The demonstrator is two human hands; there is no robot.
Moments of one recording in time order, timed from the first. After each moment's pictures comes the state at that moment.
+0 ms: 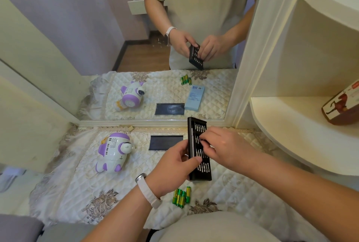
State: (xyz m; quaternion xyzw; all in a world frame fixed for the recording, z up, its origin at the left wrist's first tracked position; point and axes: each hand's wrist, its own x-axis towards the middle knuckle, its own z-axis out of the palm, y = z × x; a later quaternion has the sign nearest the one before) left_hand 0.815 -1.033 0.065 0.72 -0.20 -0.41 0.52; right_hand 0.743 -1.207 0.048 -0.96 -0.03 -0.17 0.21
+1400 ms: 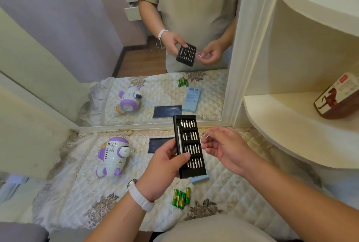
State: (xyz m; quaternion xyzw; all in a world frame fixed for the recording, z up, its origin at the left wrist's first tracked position) left_hand 0.813 -1.026 0.069 0.68 -0.14 -0.40 0.60; right_hand 0.733 -1.202 0.054 -0.43 0.29 -0.07 0.85
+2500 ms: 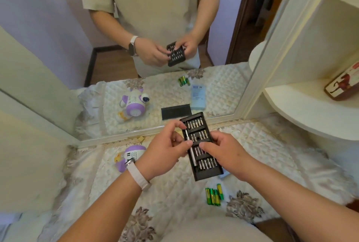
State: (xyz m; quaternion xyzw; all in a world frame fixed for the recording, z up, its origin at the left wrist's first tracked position) left_hand 0.950 -0.962 0.080 0.72 -0.36 -0.37 0.46; right_hand 0.804 -1.079 0.081 -0.64 0.34 -0.08 0.68
